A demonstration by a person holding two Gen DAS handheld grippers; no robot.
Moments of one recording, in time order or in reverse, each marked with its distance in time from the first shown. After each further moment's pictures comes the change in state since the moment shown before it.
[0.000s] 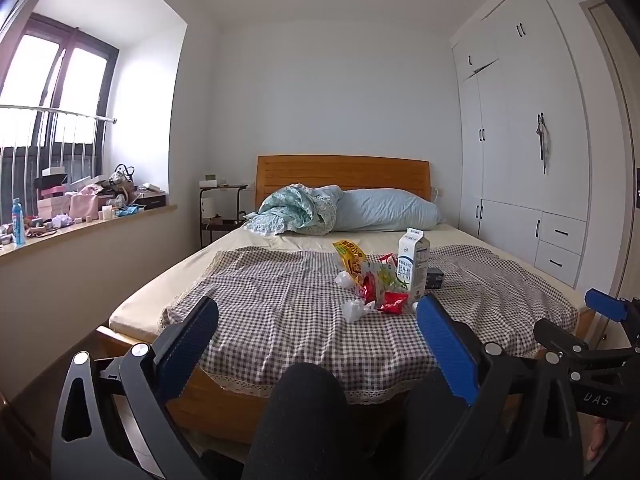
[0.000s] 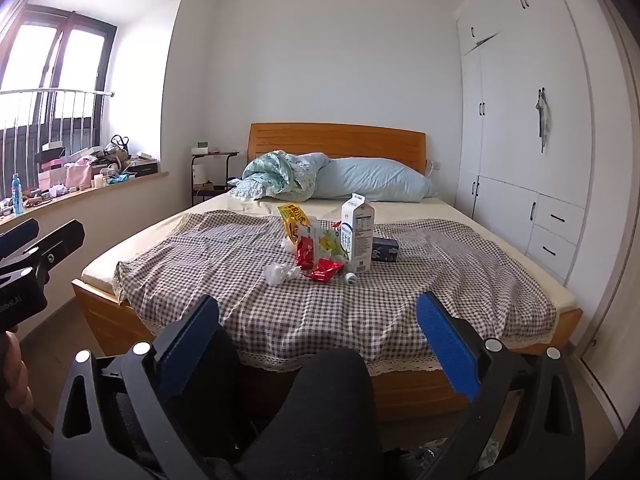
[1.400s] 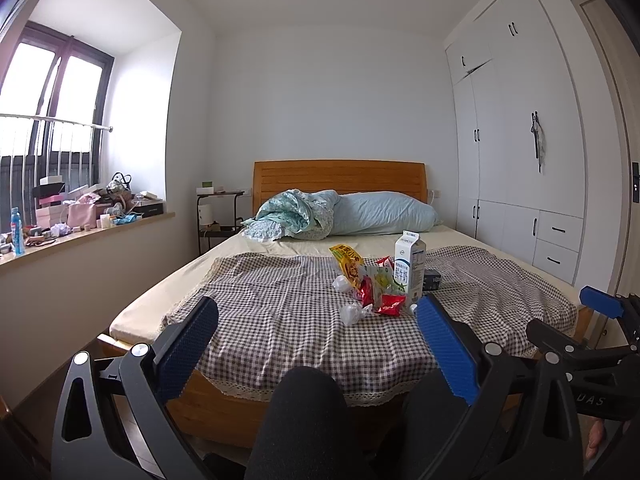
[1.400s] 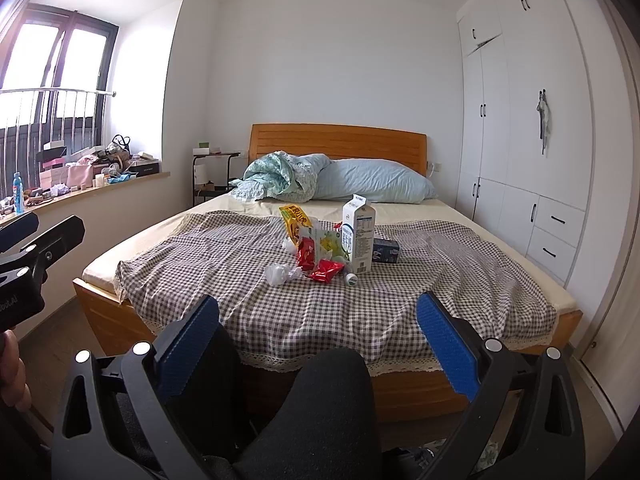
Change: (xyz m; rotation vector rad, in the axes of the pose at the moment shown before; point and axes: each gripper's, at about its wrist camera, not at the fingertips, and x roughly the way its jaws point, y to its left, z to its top) left arm -0.007 -0.005 0.003 0.026 -0.013 -0.008; right arm -0.002 0.003 0.000 -0.008 -0.005 0.000
